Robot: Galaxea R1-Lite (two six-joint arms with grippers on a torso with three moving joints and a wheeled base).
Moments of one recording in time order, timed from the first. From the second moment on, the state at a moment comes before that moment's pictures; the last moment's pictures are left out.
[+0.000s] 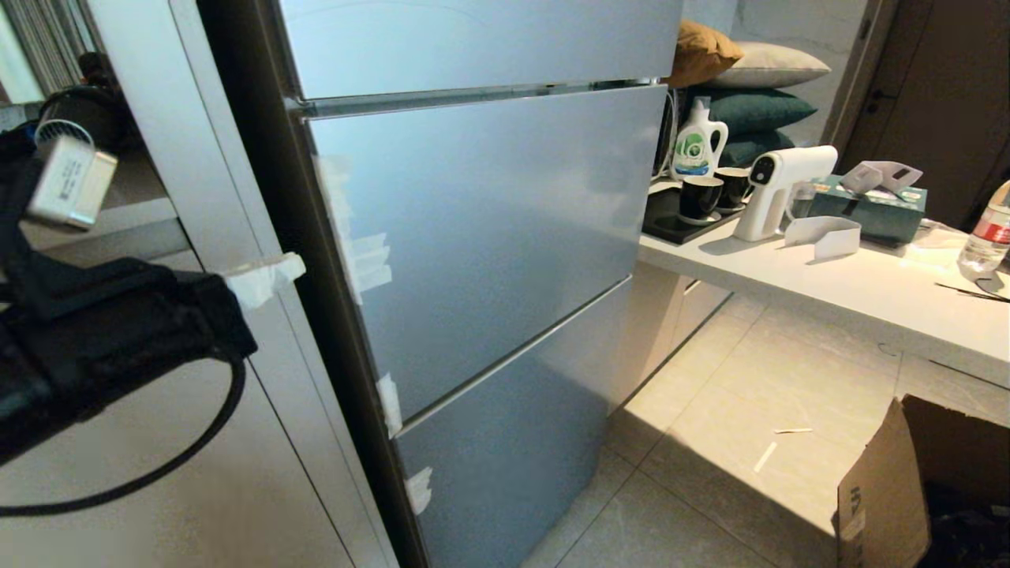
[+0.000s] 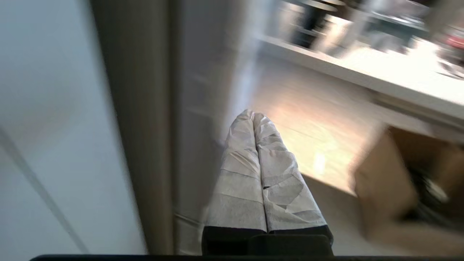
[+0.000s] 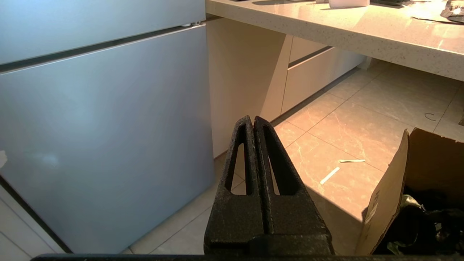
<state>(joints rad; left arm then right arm) -0.32 1.27 -0.67 -0.60 -0.07 -0.09 0.00 0.00 0.00 -0.08 -0.01 0.01</state>
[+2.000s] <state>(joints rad) -0.60 1.45 -0.70 -0.74 0.12 -0.10 0.00 0.00 0.00 -0.08 -0.01 0.01</state>
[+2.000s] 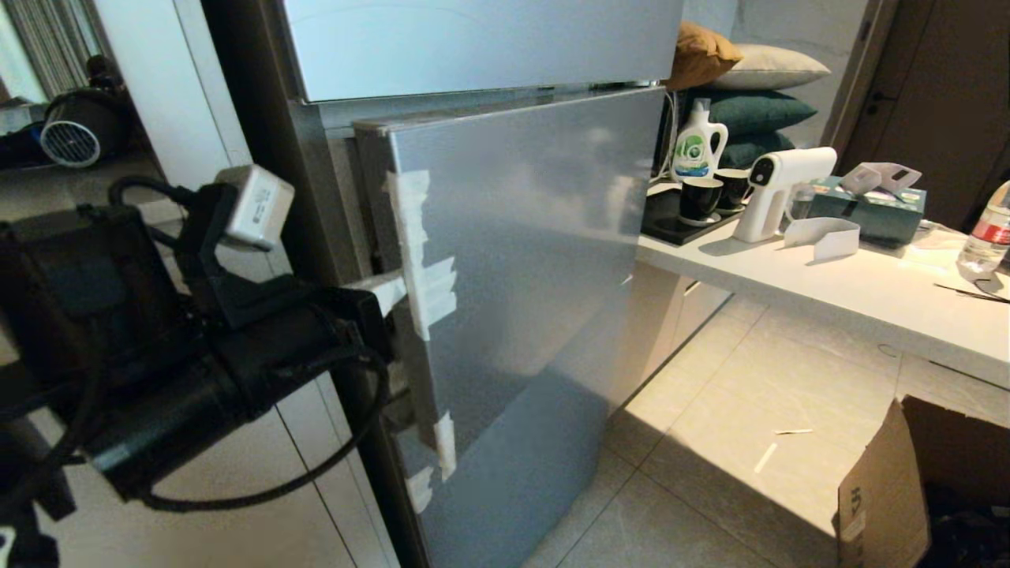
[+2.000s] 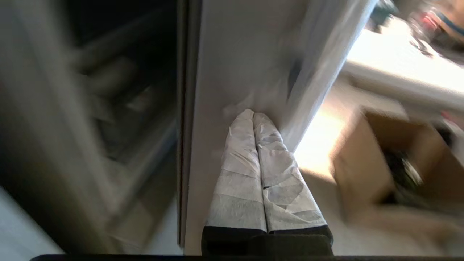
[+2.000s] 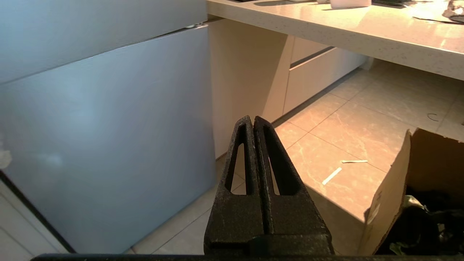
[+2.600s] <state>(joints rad) -0.95 1.36 -0.64 -0.74 0.14 -0.17 0.00 0.00 0.00 -0.08 -0.01 0.02</state>
